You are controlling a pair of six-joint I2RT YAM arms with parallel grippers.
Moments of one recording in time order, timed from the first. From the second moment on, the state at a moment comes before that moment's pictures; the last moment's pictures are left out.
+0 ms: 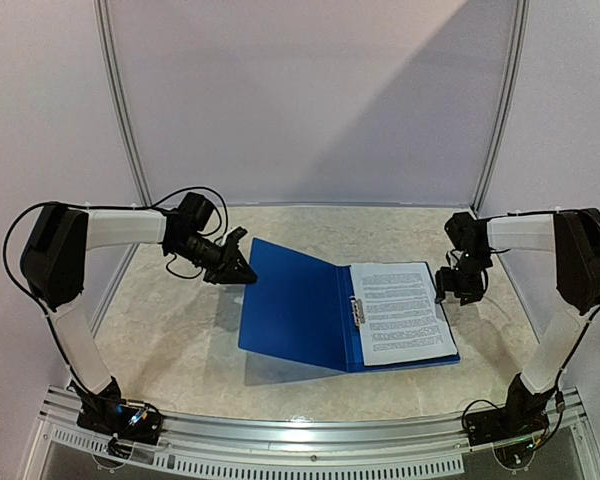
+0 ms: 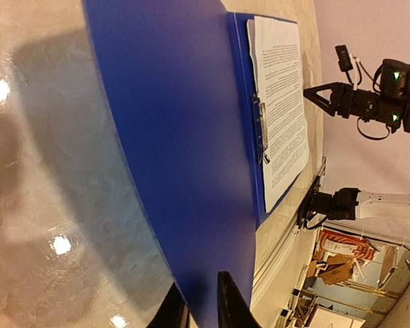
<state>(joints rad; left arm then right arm) -0.39 1.84 1.22 -0.50 0.80 -0.42 0.22 1.76 1.09 -0.75 0.05 0.37</state>
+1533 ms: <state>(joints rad) -0.72 2.09 1.77 -0.80 0.91 -0.12 0.56 1.92 1.14 -0.35 -0.46 0.70</state>
